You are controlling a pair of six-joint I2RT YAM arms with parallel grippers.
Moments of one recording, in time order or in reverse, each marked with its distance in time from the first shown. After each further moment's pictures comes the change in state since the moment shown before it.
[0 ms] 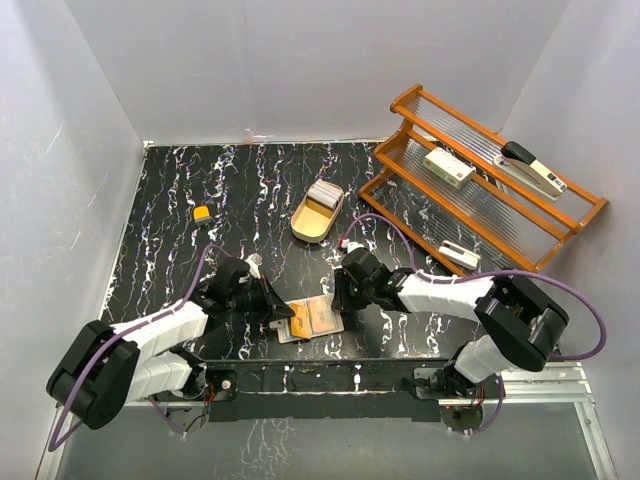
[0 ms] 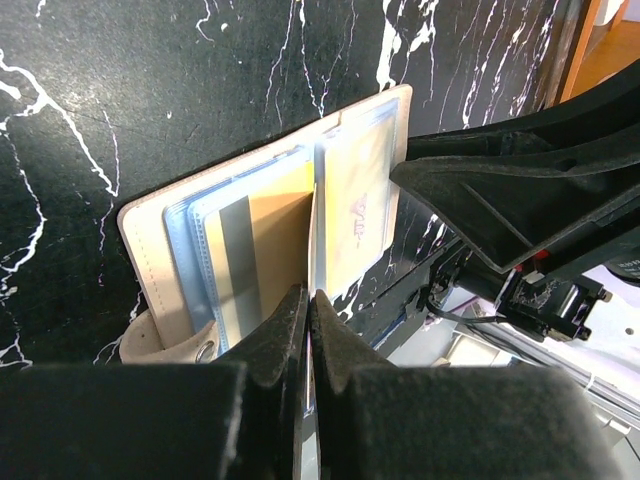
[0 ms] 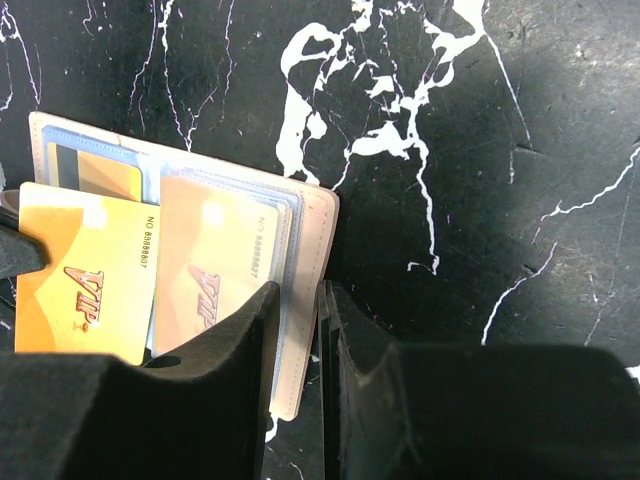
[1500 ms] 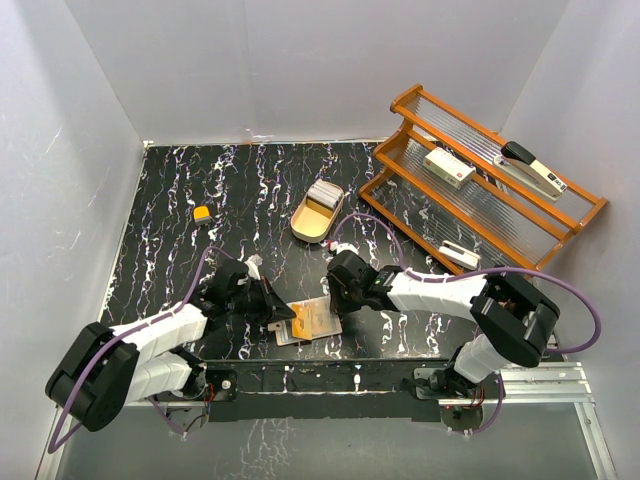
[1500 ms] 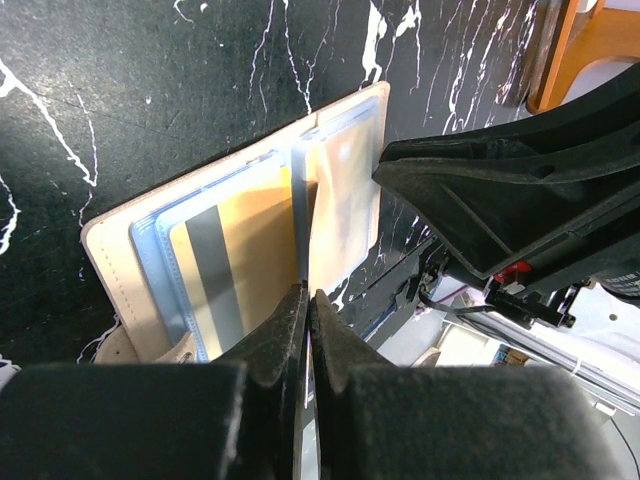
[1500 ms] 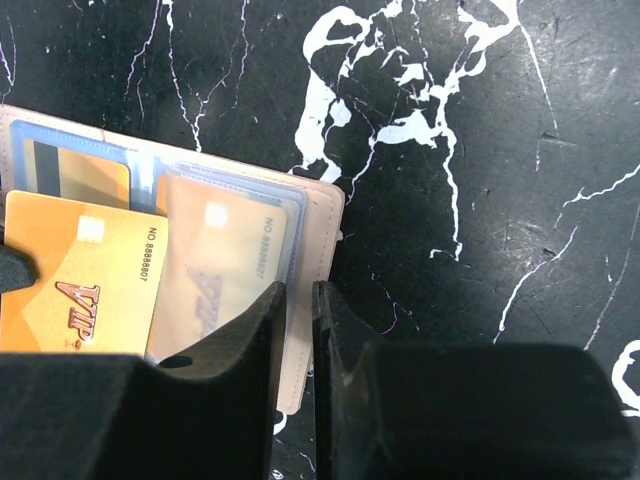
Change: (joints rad) left arm 0.001 -0.013 -0.027 0.048 0.034 -0.023; right arm 0.082 0.038 0.100 -0.133 0.103 0.001
